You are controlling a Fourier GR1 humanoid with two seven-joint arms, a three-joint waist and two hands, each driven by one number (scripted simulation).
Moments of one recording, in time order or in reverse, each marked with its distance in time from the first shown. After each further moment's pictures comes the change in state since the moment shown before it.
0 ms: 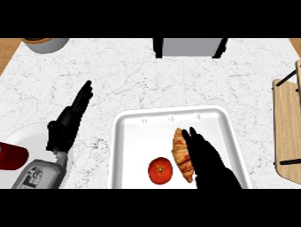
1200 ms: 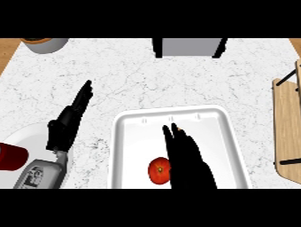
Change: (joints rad) left arm 0.004 -0.038 0.048 0.004 -0.045 -0.046 0.004; right arm -0.083 0.112 0.062 0.160 0.118 -0.011 0.035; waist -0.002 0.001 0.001
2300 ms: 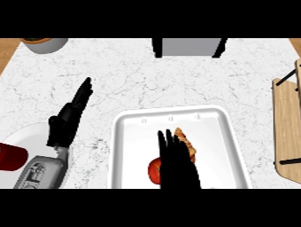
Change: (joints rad) left arm -0.024 -0.033 0.049 0.026 -0.035 -0.031 -0.004; right arm 0.025 0.034 0.023 0.217 0.030 -0.063 -0.028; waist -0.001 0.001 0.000
